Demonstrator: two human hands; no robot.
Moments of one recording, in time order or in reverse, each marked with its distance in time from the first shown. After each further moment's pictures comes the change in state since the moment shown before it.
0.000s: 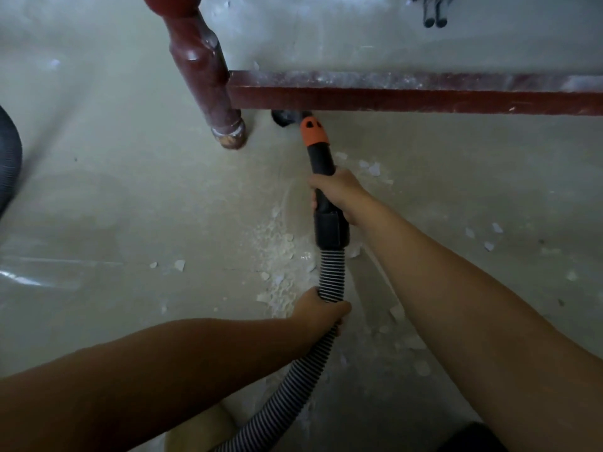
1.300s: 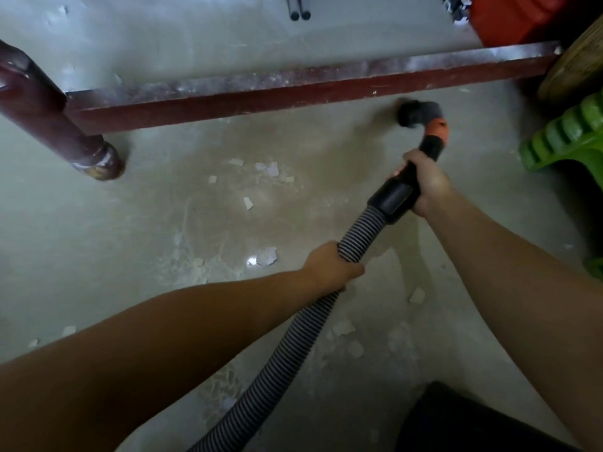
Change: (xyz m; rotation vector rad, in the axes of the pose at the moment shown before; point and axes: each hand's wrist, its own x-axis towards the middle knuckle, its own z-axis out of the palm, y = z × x) left_hand 0.021 0.102 0.104 0.546 -0.306 0.350; right_hand -0.064 0.033 -0.253 0.753 0.625 0.036
